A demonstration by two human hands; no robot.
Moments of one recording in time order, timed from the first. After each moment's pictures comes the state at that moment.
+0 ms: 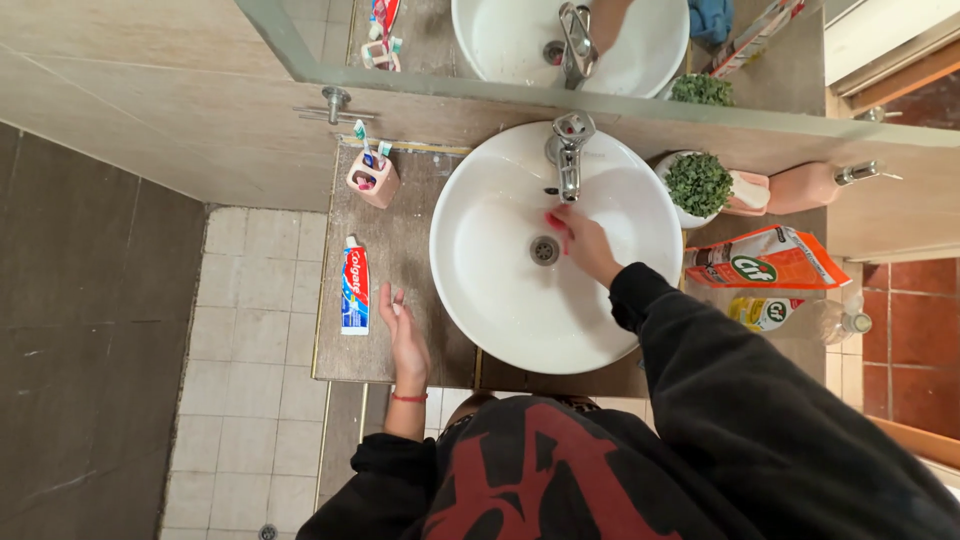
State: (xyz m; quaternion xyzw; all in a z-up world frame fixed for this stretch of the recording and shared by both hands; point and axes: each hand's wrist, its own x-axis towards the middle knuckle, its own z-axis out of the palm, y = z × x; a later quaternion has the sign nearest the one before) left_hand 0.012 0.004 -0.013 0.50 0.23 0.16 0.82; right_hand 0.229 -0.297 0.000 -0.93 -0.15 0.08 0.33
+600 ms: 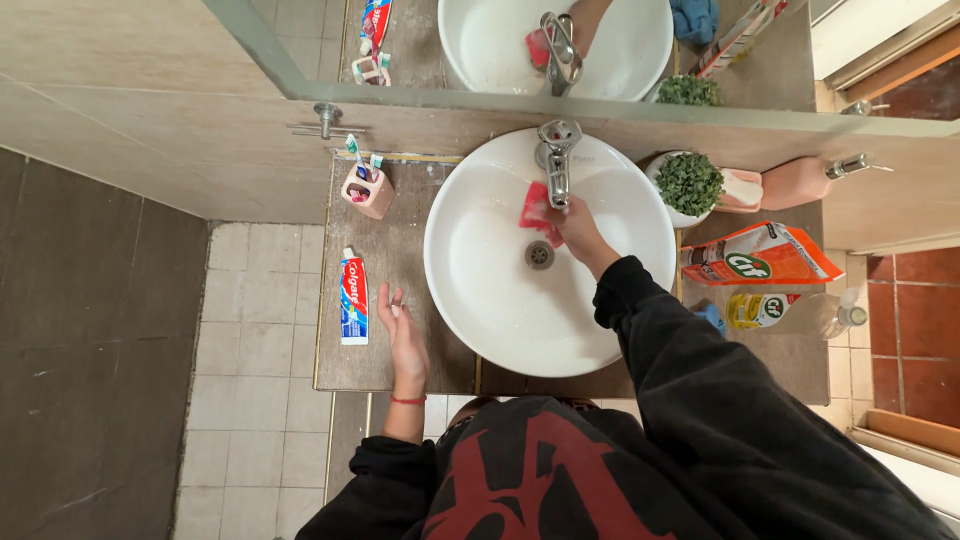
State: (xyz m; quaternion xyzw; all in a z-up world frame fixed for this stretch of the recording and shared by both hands) left_hand 0.027 0.001 0.015 0.53 0.21 0.15 0.80; right_hand 0.262 -0.286 0.003 -0.67 0.04 0.24 0.70
